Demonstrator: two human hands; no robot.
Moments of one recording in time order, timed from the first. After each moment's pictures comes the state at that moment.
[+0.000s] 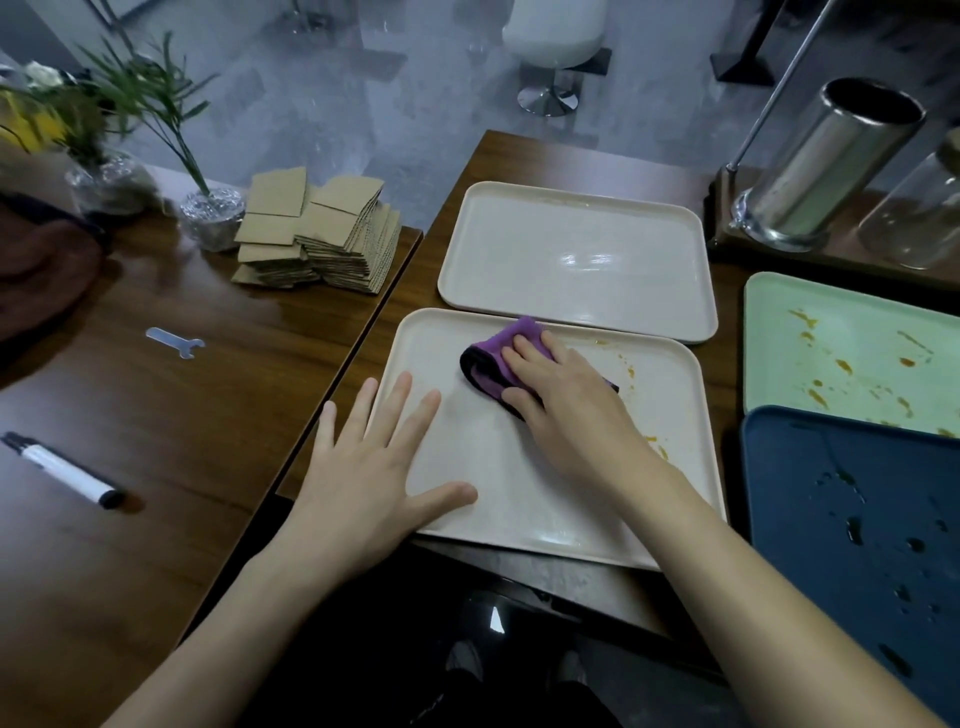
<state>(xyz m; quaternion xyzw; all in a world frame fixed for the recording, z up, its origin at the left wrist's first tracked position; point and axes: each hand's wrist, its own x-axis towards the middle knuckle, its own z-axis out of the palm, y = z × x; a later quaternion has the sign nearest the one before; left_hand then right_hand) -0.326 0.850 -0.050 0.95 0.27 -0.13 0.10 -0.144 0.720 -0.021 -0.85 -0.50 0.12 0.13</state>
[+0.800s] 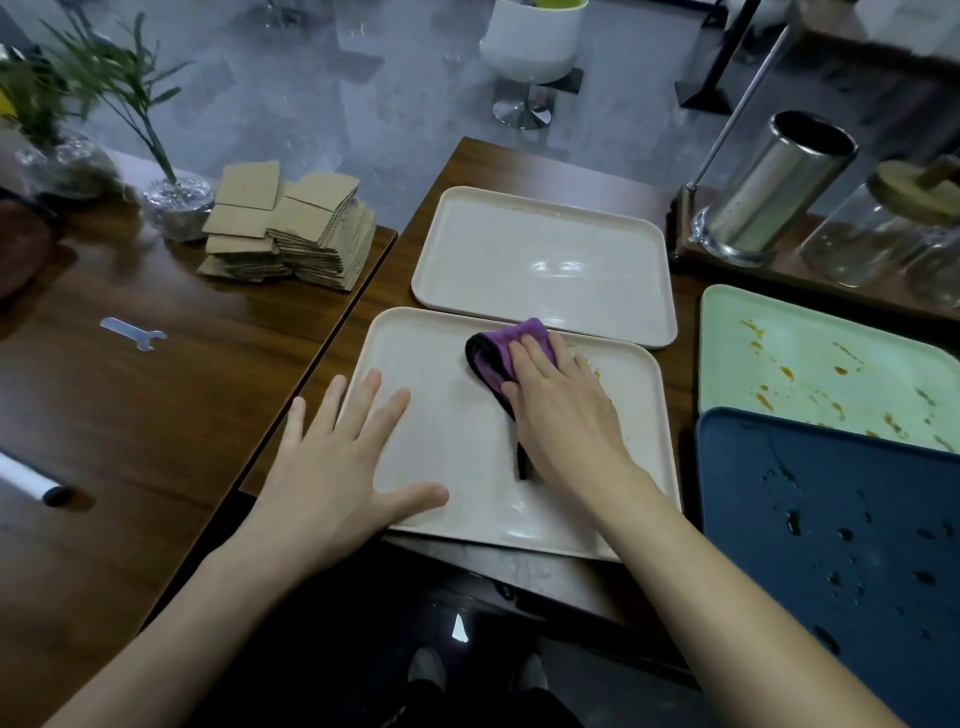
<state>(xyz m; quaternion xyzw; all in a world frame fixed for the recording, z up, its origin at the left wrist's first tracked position) -0.326 0.853 -0.050 0.95 0.27 -0.12 0.11 -0.134 0.711 -0.041 -0.90 -0.44 0.05 0.04</state>
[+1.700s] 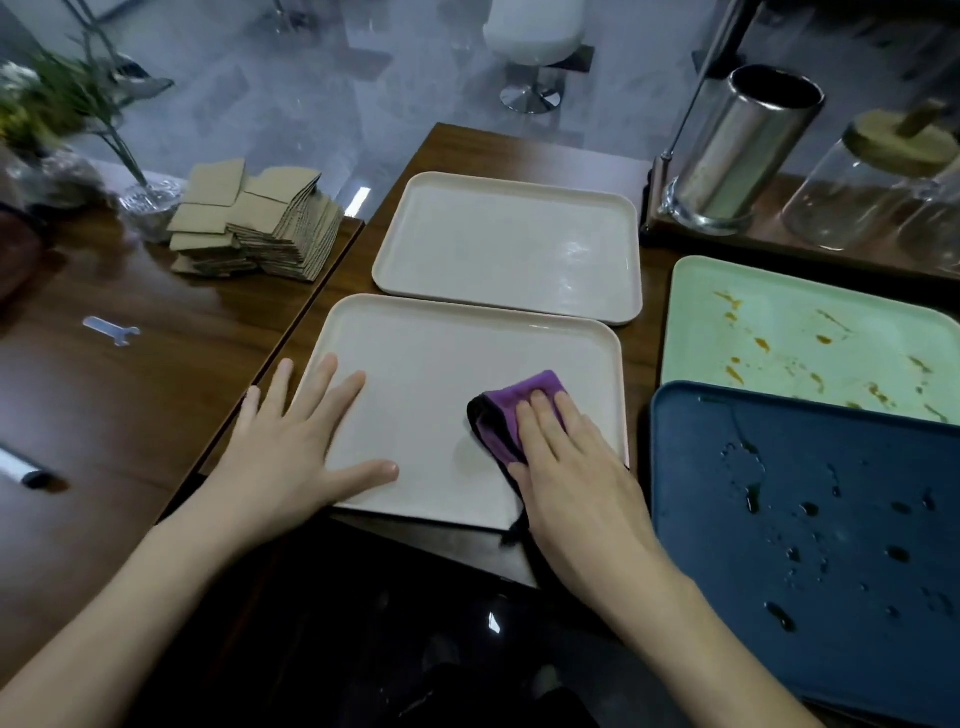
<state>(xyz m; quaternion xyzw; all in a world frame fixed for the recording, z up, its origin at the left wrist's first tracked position) -0.322 0.847 -0.041 0.94 0.30 -0.14 0.11 -0.168 0.612 -0.056 -0.88 -0.46 -0.05 0.04</state>
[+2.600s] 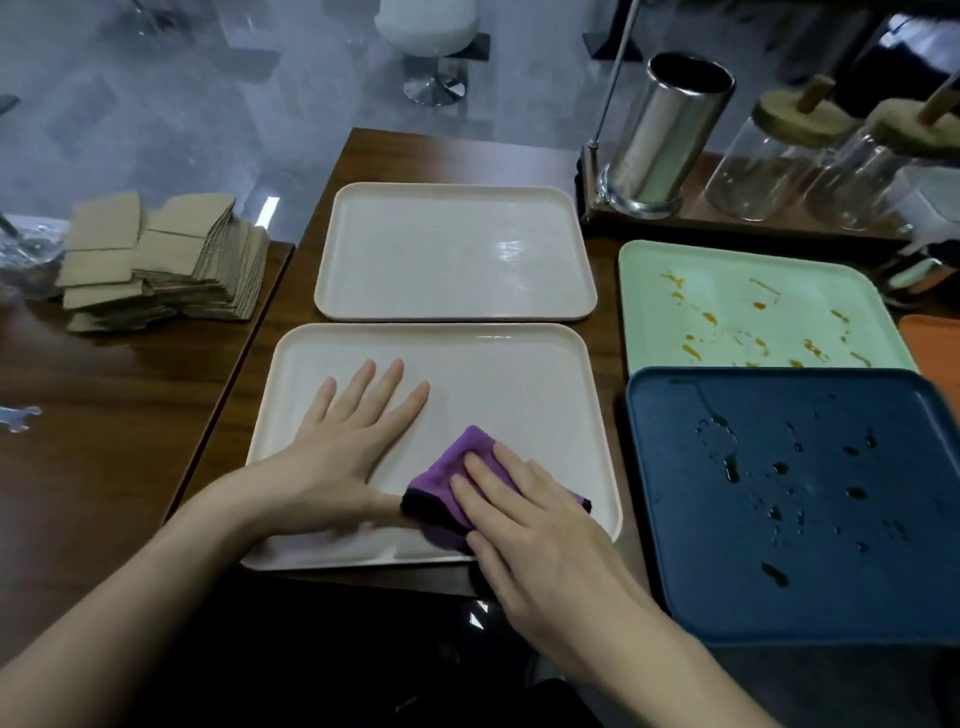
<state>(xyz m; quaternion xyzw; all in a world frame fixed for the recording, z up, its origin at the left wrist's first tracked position) -0.252 0.863 -0.044 0.96 0.02 -0.24 0.13 -0.211 0.610 -0.051 -0.86 -0.50 0.02 0.10</state>
